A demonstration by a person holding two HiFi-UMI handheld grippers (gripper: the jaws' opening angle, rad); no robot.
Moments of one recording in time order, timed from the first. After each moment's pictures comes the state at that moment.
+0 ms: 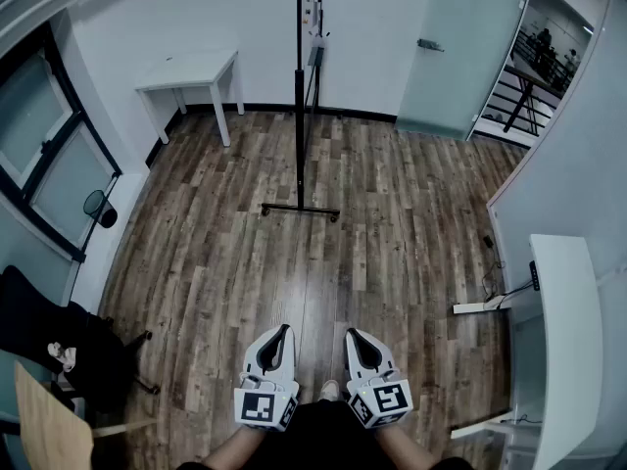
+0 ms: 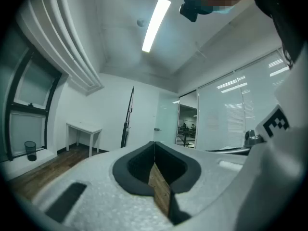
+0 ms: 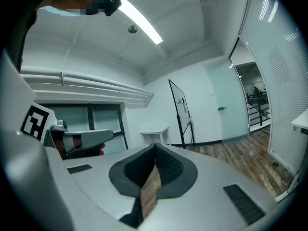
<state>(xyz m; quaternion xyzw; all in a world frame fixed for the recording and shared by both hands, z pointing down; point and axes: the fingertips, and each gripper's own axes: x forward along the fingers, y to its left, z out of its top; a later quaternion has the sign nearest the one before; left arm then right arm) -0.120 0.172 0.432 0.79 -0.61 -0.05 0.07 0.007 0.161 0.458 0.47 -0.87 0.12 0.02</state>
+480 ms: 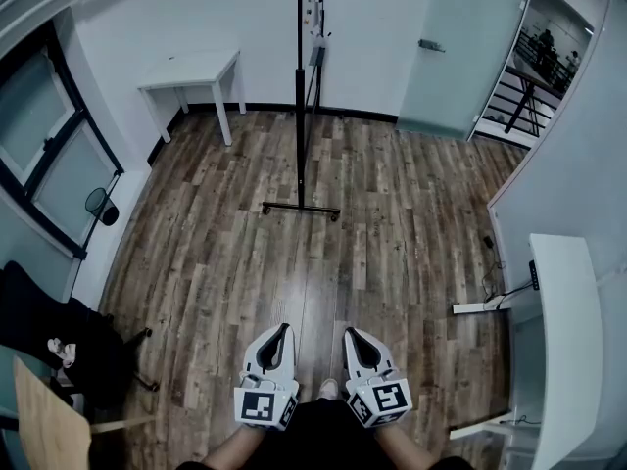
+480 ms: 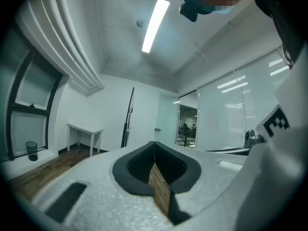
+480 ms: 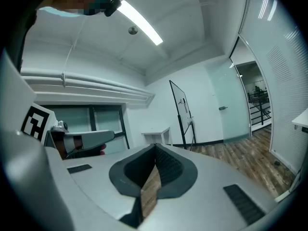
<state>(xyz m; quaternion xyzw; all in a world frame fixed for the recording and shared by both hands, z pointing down) -0.112 0.182 0.431 0.79 -0.61 -0.05 0.07 0.013 0.171 0.455 0.47 -0.88 0.12 0.01</state>
